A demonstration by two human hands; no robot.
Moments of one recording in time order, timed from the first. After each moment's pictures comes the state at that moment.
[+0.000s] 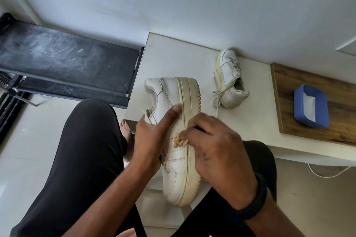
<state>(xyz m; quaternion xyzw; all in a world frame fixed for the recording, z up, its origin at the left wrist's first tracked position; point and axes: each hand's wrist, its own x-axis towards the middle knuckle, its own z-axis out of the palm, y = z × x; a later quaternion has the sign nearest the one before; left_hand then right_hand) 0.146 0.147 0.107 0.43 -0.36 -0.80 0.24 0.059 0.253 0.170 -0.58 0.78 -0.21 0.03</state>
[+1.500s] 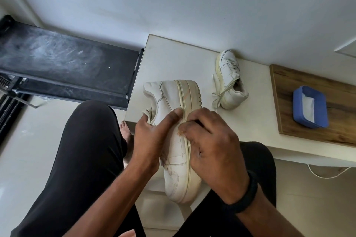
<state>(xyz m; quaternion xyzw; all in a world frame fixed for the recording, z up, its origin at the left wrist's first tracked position) 0.148 0.144 0.103 0.43 -0.37 -0.79 0.23 0.060 0.247 0.158 -0.56 0.79 -0.24 -0.03</state>
